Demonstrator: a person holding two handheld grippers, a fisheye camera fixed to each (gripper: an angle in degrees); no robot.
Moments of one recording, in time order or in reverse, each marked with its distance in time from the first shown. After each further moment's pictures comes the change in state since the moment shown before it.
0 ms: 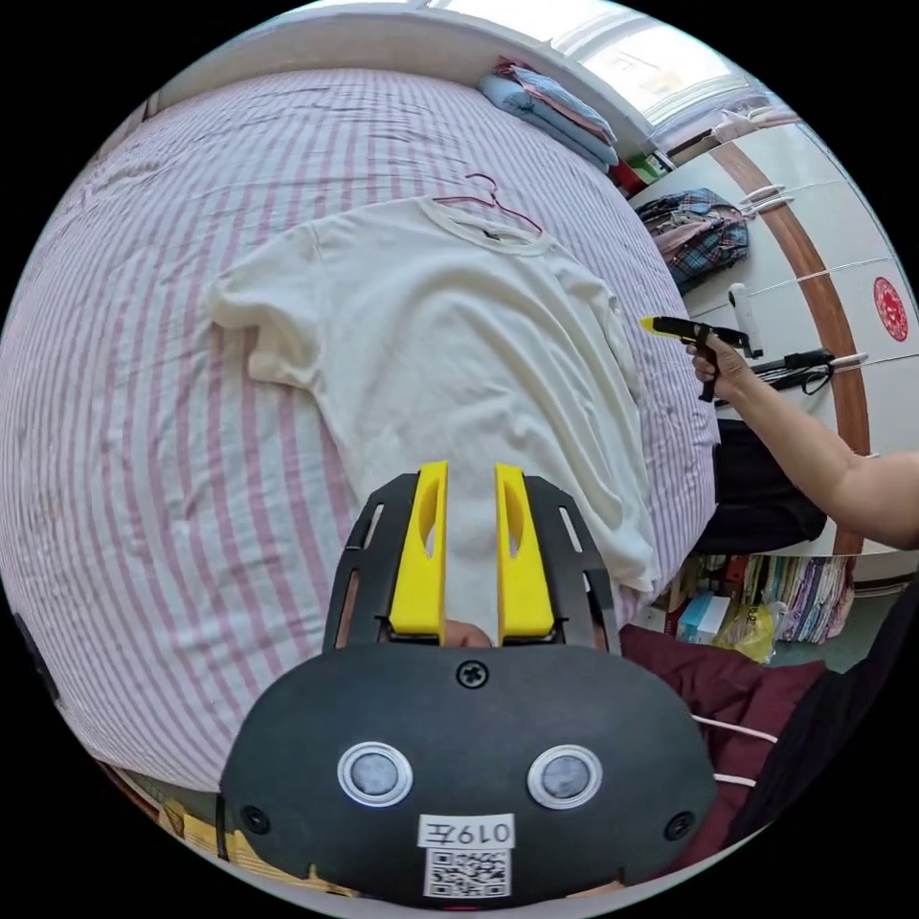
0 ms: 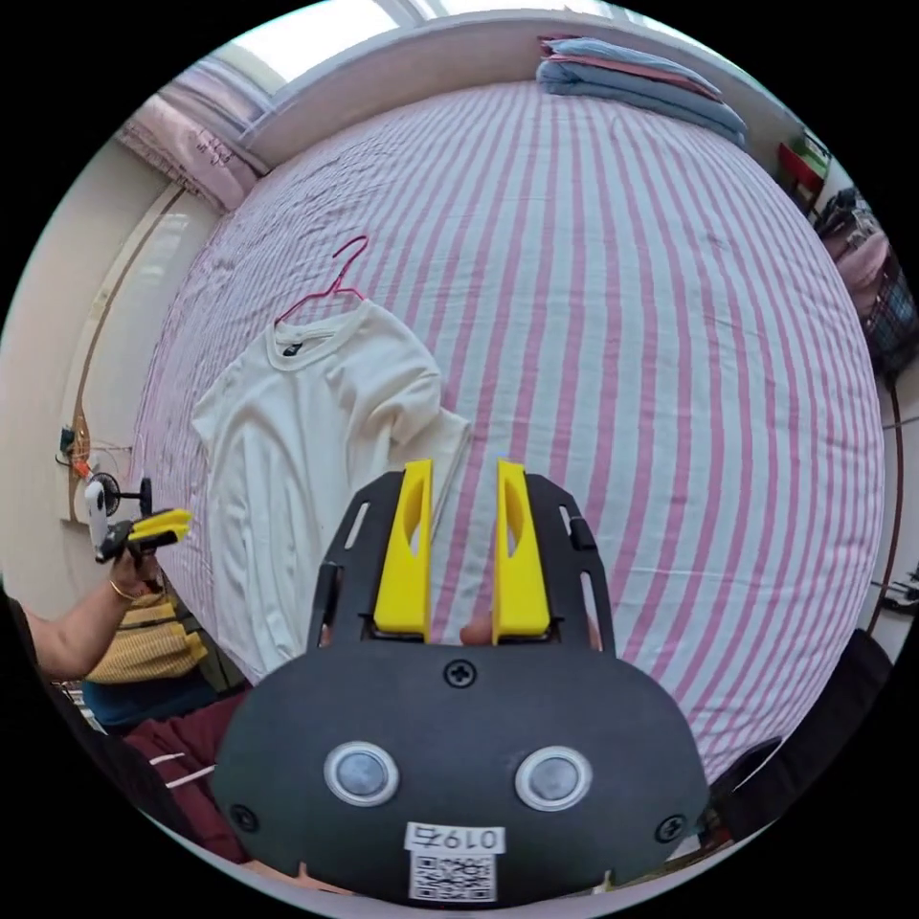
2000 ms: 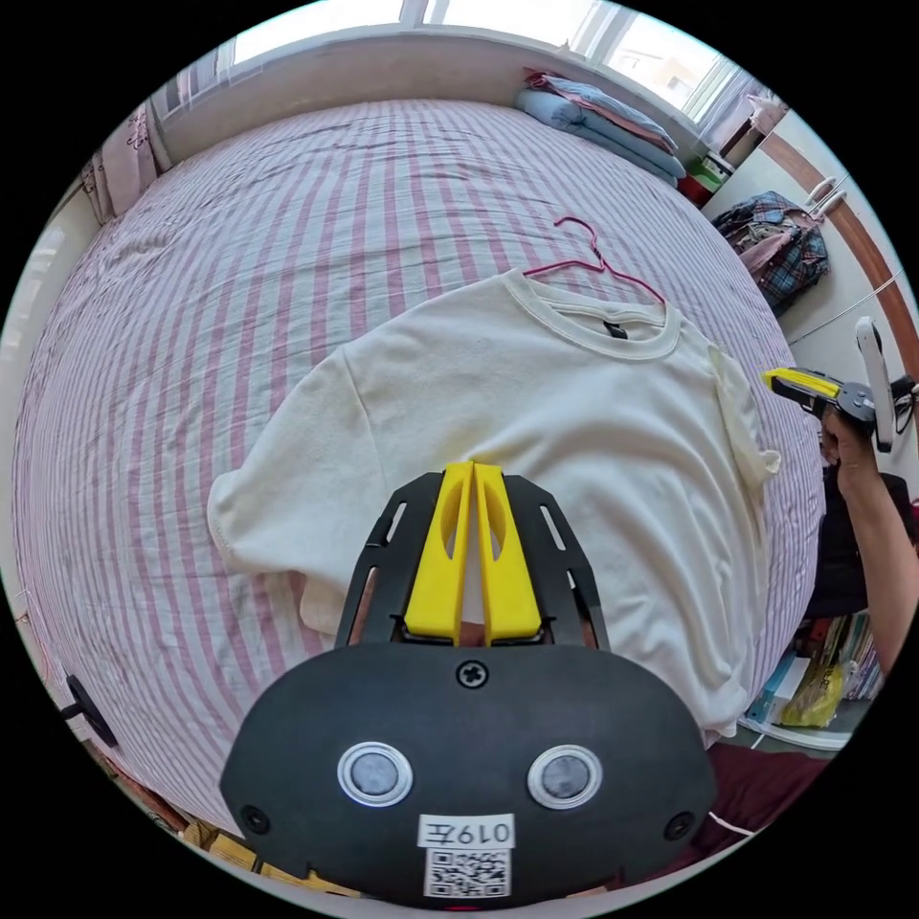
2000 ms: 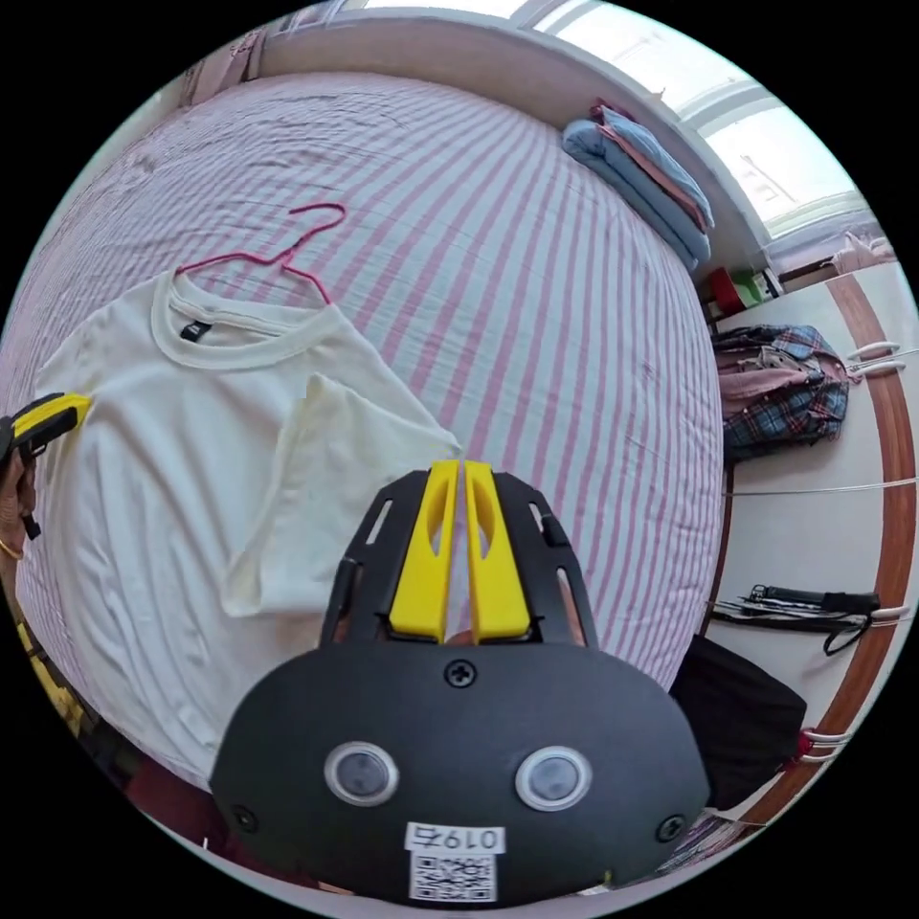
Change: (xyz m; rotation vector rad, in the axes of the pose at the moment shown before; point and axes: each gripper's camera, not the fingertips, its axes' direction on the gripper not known) left arm -0.040 -0.137 0.058 0.096 -0.298 -0.005; right arm -0.063 0.013 0.014 -0.033 0.656 -0.134
